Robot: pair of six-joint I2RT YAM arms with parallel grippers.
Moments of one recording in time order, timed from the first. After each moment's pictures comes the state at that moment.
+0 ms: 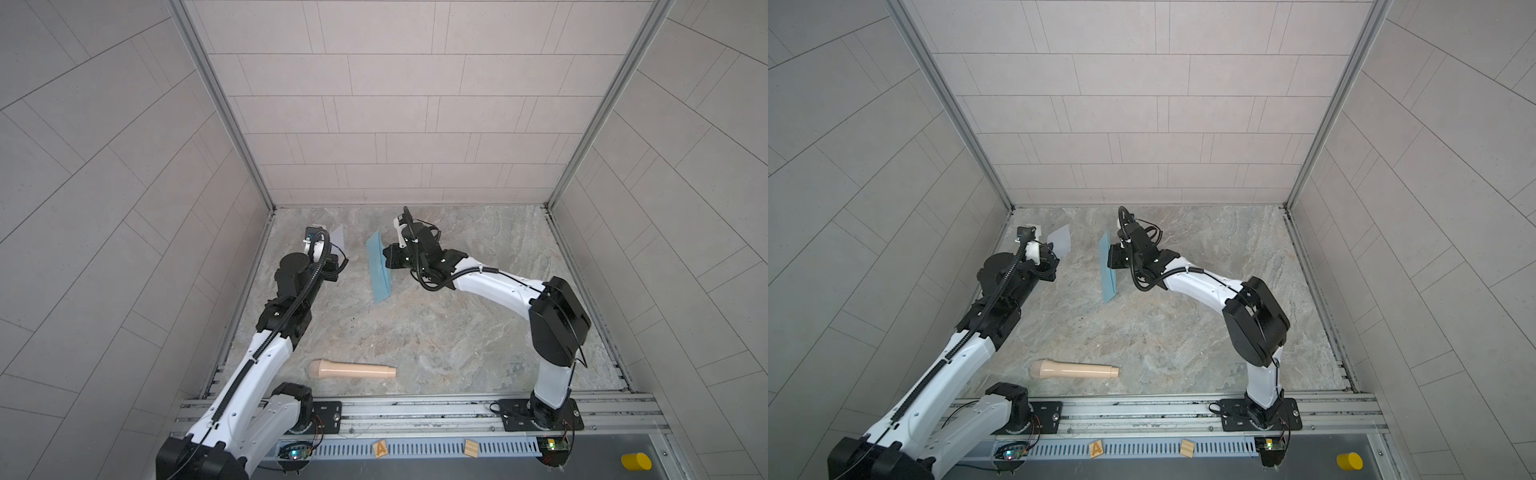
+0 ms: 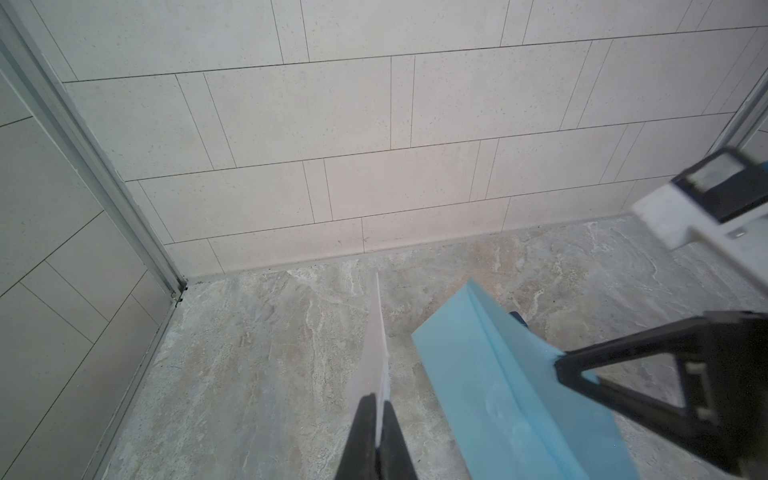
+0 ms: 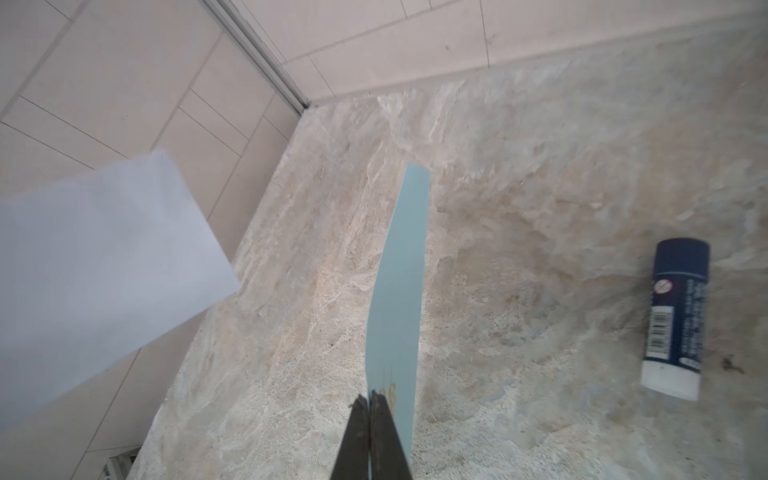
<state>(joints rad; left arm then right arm) -0.20 0.91 0.69 0.02 -0.05 0.03 0.72 1.78 1.41 -0.11 -0.03 0.61</state>
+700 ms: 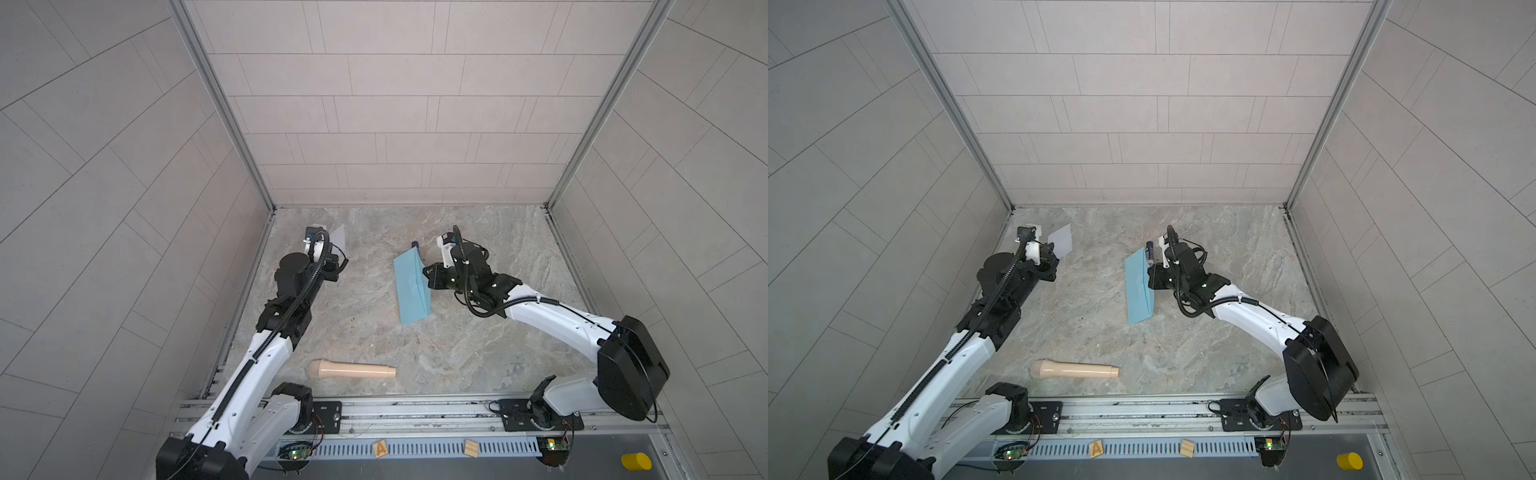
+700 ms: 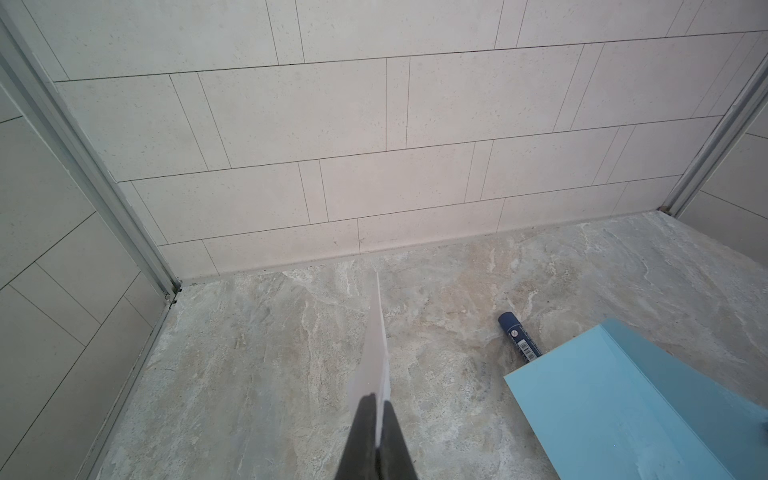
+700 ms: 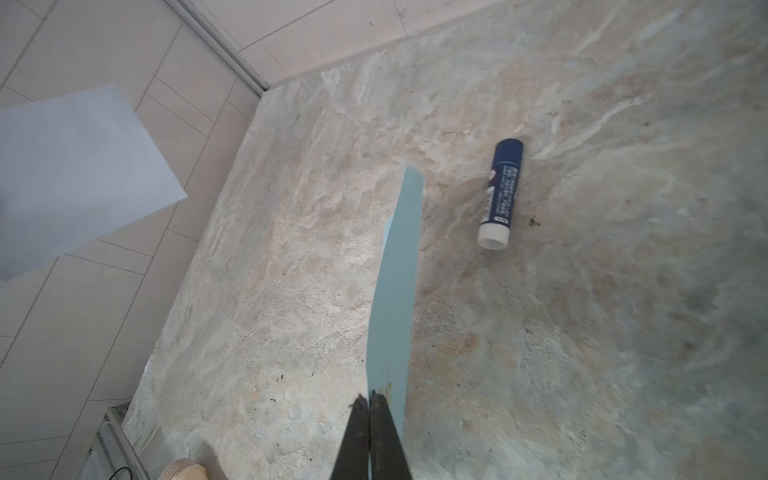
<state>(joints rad) -0.20 0.91 0.69 0.03 -0.04 0.03 0.60 1.41 0.92 -0.11 -0.08 0.61</state>
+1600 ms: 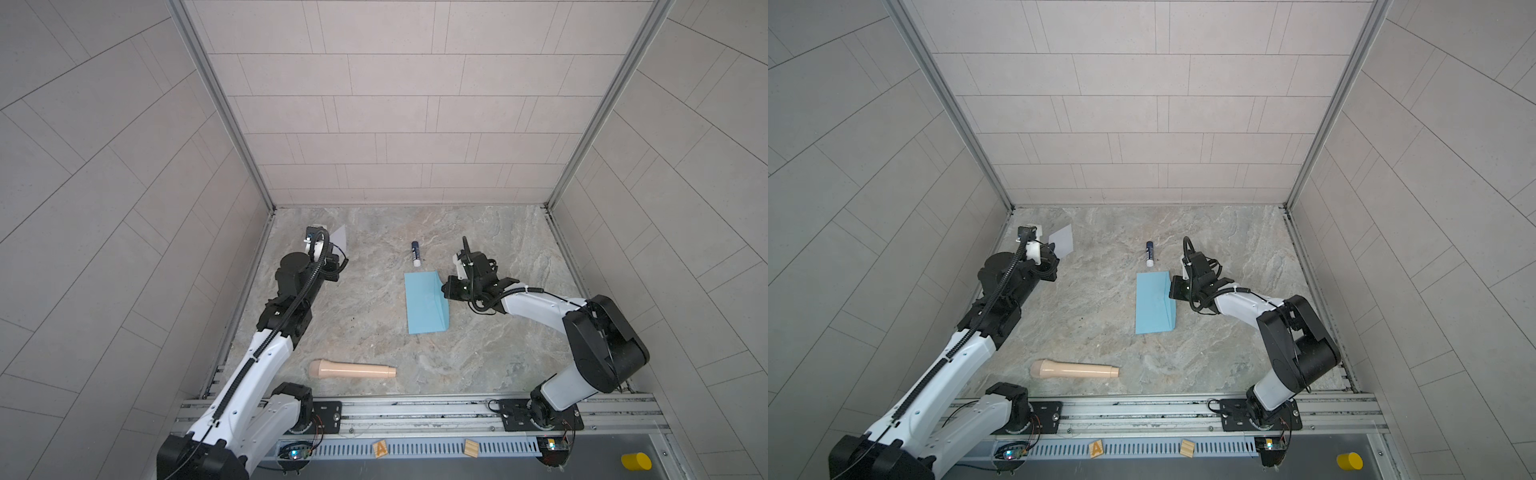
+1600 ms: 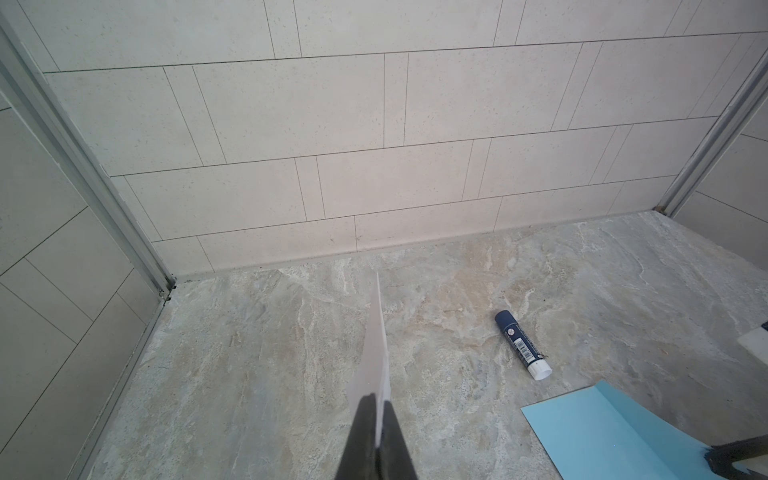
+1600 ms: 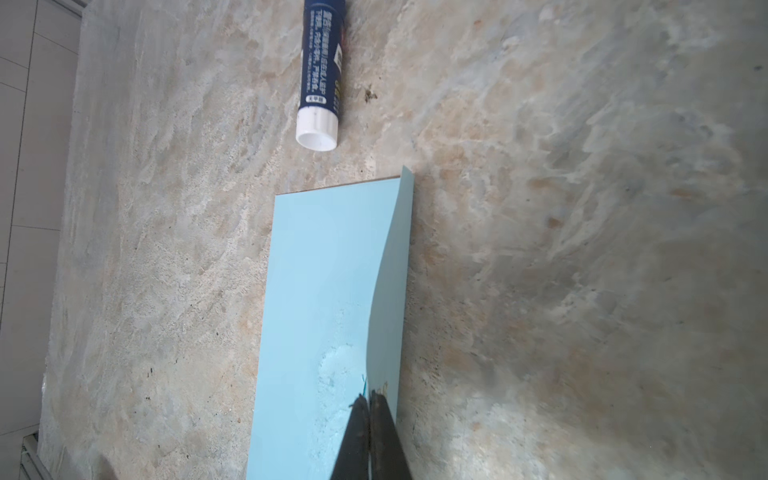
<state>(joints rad) -0.20 0.92 0.69 0.03 -0.03 0.02 0.43 1.57 0.82 -0.09 -0.20 0.60</state>
